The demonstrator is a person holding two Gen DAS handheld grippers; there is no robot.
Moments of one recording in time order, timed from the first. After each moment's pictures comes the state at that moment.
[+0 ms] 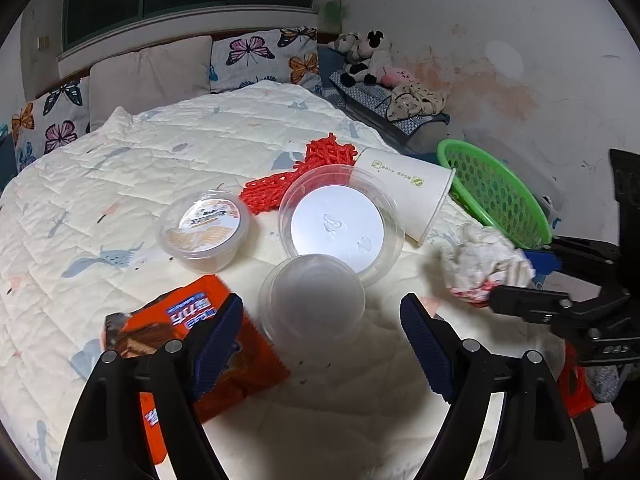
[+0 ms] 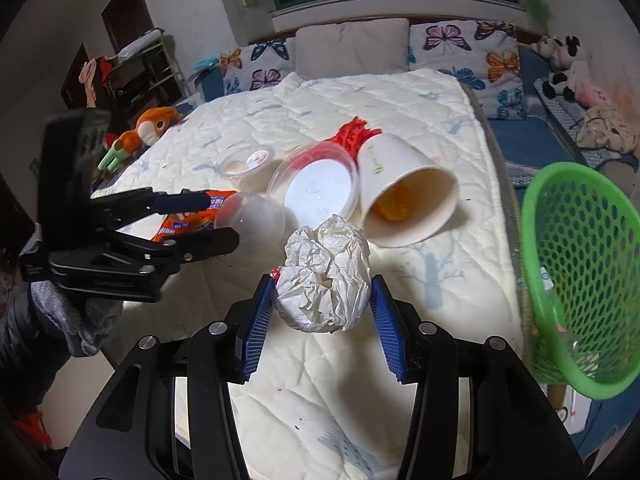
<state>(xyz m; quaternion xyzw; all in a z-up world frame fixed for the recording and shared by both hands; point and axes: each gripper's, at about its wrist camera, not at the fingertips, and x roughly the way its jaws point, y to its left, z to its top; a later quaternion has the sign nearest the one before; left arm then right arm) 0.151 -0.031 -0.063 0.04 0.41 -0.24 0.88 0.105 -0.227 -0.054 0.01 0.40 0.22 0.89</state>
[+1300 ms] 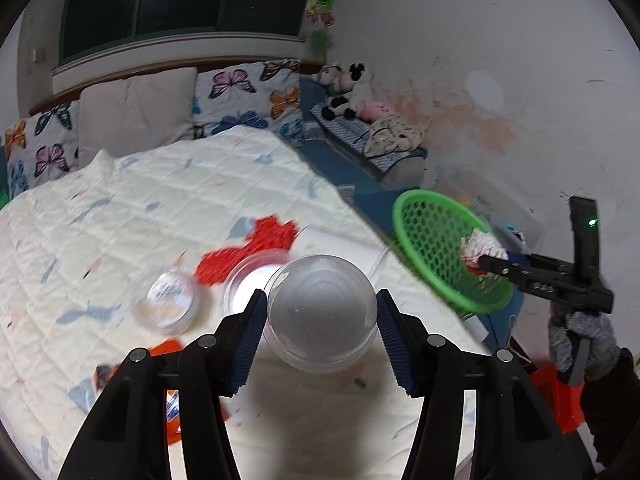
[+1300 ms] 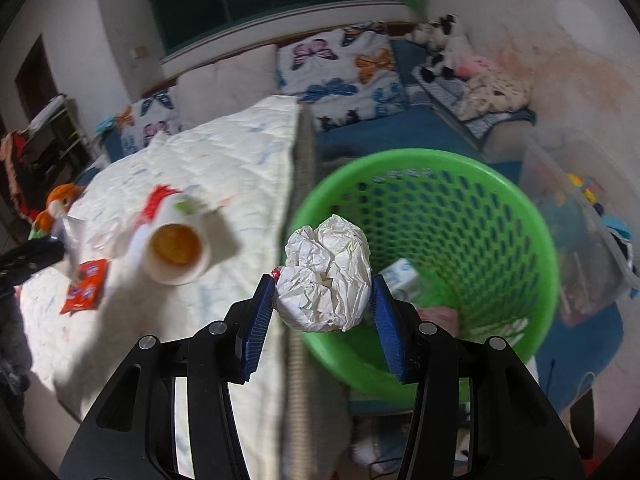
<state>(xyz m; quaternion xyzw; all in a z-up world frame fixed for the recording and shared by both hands) 0.147 -0.075 0.004 0.01 0.36 -0.26 0.89 0.116 -0.387 -0.047 0.07 0.39 0.04 0.92</state>
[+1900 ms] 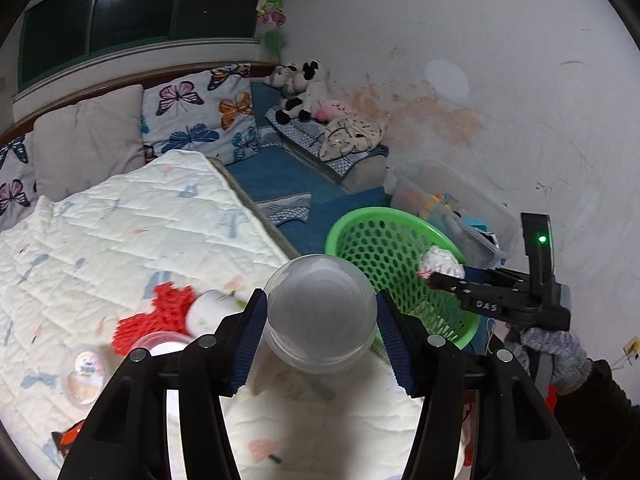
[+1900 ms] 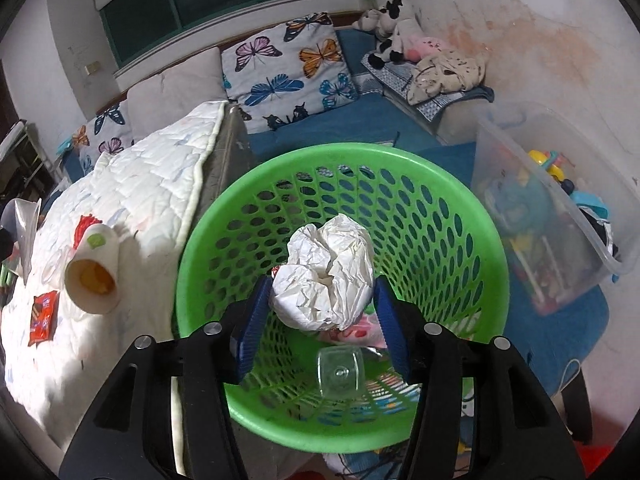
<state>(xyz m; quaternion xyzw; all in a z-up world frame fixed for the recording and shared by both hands) 0.173 -0.175 0.025 0.03 0.36 -0.32 0.88 0.142 -0.448 -0.067 0.09 0.40 -0.02 0.91</state>
